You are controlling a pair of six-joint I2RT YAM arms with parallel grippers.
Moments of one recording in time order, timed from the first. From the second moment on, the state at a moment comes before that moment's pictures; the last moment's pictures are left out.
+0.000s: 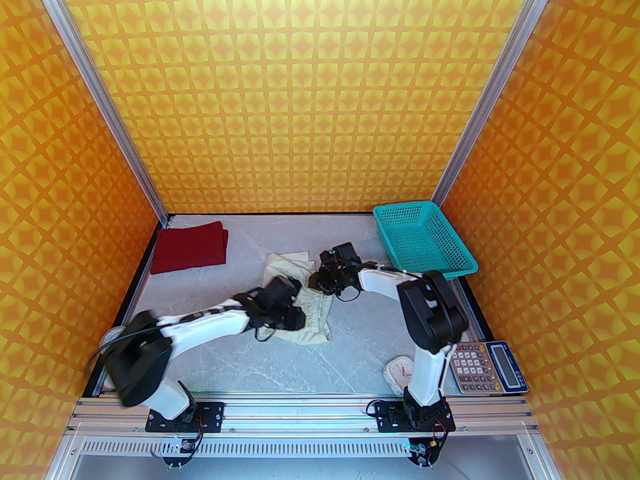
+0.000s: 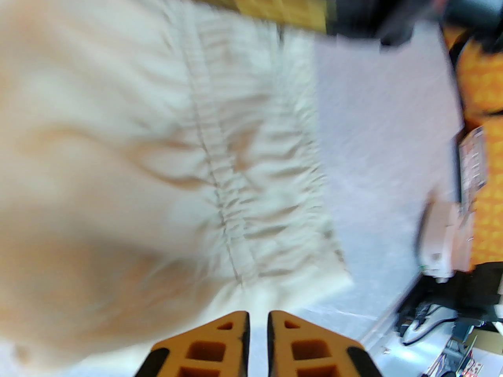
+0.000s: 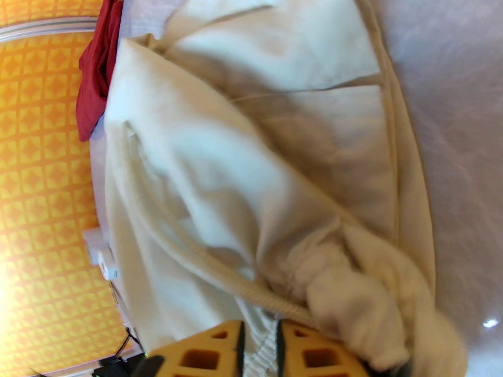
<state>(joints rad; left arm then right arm) -0.75 1.51 0.96 -0.35 0.27 -0.63 0.38 1.85 1.15 -0.26 -0.57 0.59</state>
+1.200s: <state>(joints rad) -0.28 1.32 0.82 -0.45 0.36 -0.48 0.83 1.53 1.04 -0.31 -0.19 0.03</state>
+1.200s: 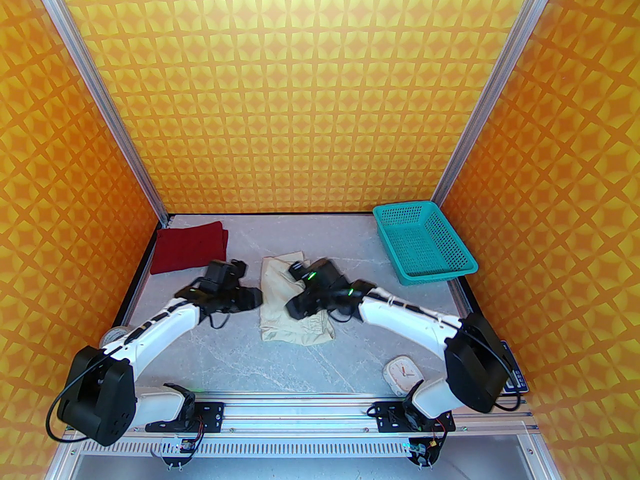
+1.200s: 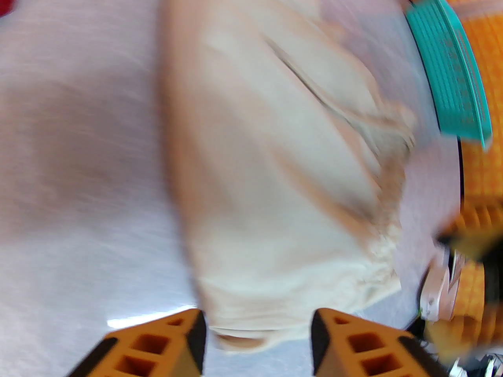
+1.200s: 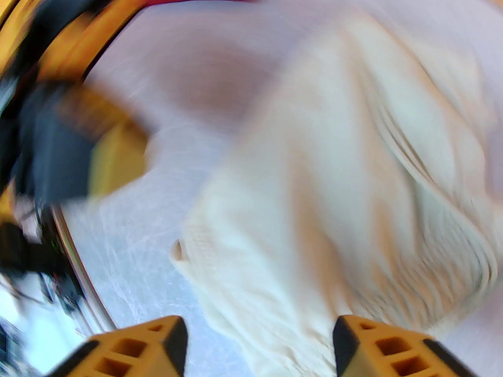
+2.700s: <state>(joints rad) -0.26 1.29 0.55 -0.10 0.50 -0.97 0.96 1.73 0.92 0.13 -0.03 -0.56</state>
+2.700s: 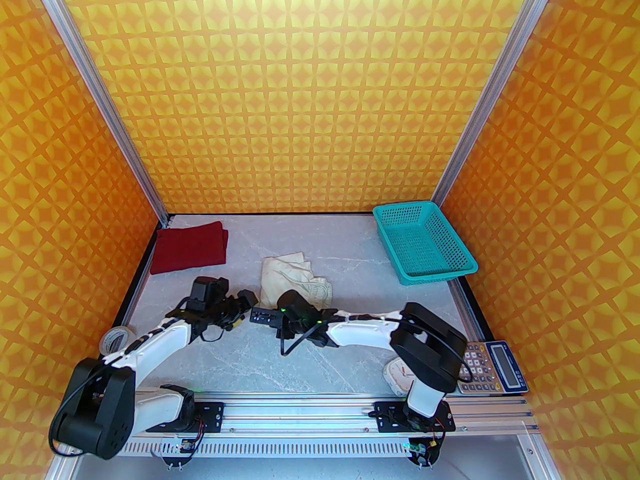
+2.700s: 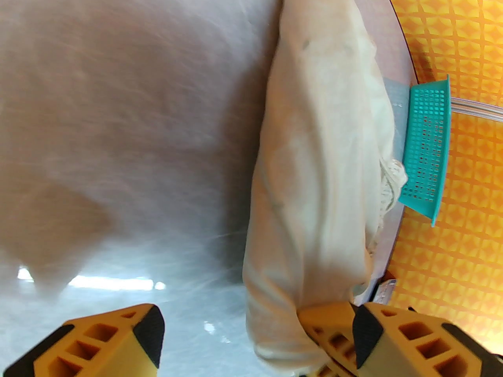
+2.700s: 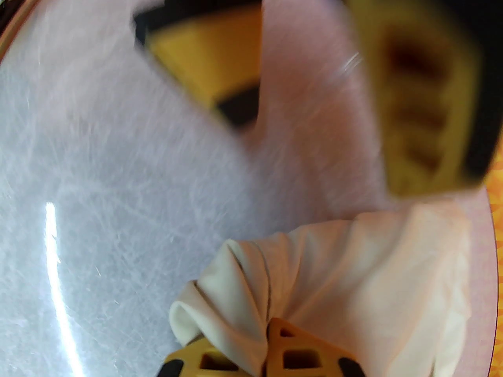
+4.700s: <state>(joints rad) -0.06 1.92 1.49 -0.28 0.29 -0.14 0.84 1.09 0.44 0.35 0.31 -0.10</state>
